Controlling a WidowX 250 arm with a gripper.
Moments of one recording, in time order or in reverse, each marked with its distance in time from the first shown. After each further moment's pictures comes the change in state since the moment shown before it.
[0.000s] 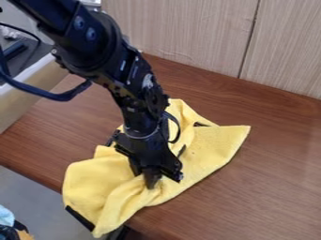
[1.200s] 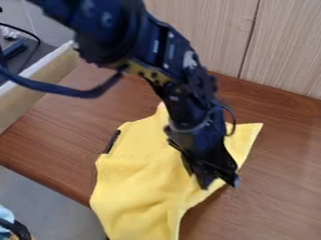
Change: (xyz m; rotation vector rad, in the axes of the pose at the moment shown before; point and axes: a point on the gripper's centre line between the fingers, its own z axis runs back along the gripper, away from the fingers) arm 0.018 -0.080 0.033 -0.180 -0.110 -0.255
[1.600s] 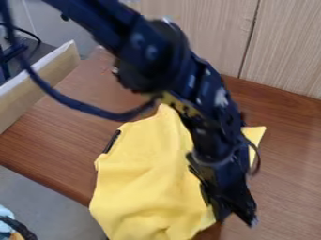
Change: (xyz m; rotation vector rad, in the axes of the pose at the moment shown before) arm -0.012 -0.030 -0.029 -0.025 0.077 -0.130
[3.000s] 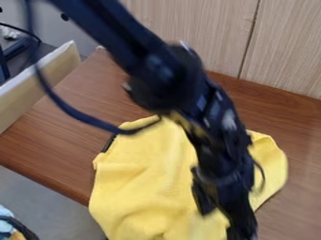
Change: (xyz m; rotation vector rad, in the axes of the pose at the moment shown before) arm -0.003 0.004 0.007 0.022 -0.019 -0.021
